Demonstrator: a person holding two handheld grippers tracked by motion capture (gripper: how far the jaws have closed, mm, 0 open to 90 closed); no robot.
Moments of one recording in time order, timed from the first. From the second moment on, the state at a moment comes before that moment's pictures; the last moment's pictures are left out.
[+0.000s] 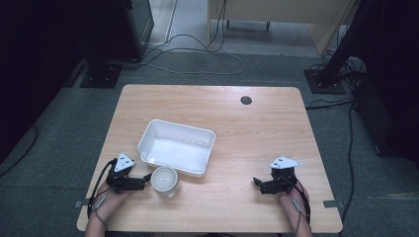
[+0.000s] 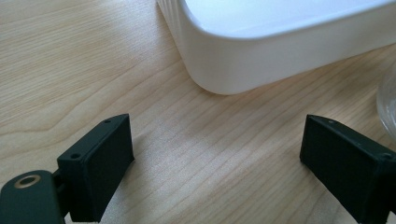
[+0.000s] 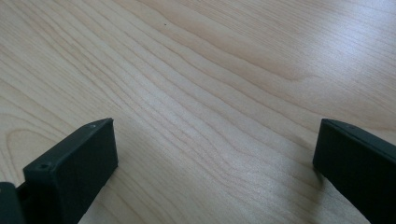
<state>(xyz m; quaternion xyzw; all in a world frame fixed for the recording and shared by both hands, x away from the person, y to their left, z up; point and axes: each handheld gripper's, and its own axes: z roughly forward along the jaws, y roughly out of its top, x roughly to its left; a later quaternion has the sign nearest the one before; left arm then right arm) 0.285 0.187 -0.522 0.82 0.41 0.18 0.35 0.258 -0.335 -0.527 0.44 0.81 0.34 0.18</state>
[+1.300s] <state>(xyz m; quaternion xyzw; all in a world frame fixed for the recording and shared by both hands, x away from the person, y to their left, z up) 0.284 0.187 -0.522 0.81 0.42 0.18 0.35 0.258 -0.335 -0.527 0.44 0.81 0.34 0.18</state>
